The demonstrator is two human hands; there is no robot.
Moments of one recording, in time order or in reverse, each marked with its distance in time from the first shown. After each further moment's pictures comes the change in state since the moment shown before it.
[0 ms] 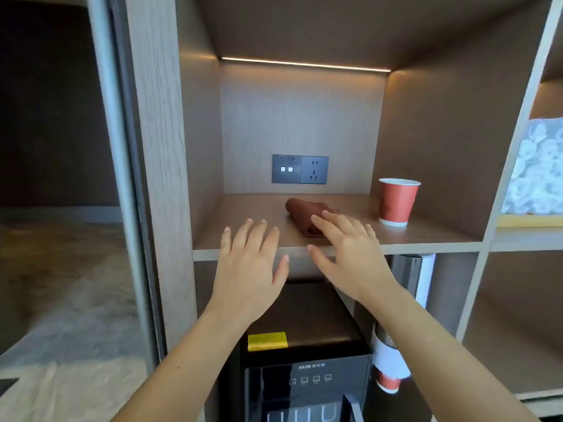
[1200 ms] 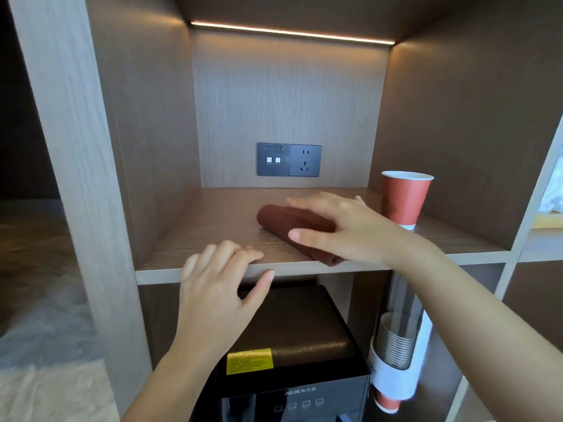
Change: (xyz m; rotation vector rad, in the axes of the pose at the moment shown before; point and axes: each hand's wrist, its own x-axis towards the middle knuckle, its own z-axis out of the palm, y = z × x) left_hand 0.012 -0.004 0.041 -0.240 0.212 -0.023; right_hand 0.067 0.036 -0.021 0.260 -0.309 -0.148
